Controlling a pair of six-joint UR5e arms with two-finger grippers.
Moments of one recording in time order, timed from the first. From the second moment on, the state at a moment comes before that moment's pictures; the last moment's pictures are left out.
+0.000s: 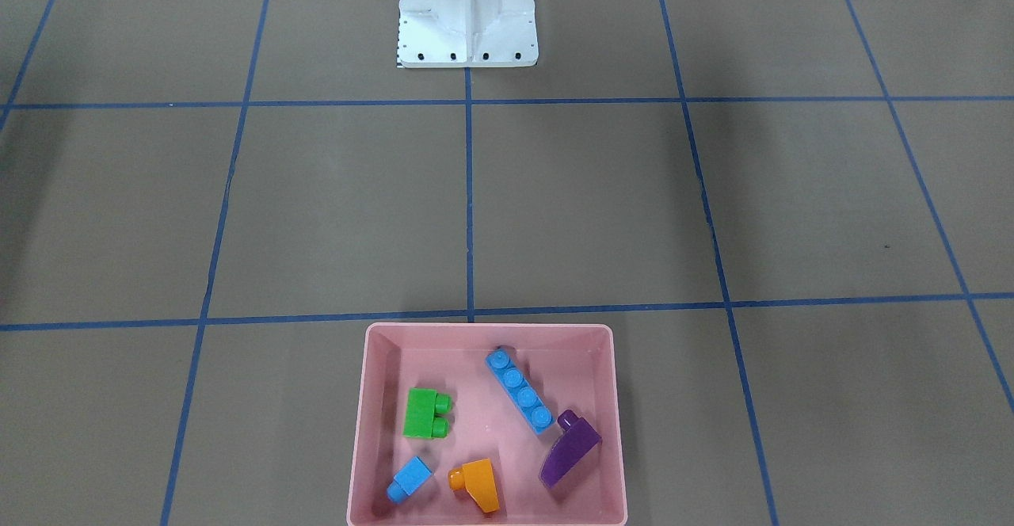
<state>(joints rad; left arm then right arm) -1.62 -1.49 -1.75 -1.54 -2.31 0.06 1.59 -1.59 1.60 -1.55 2.39 -0.11</state>
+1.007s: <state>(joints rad) -1.62 -1.49 -1.75 -1.54 -2.31 0.05 1.59 -1.59 1.70 -1.55 2.40 0.05</state>
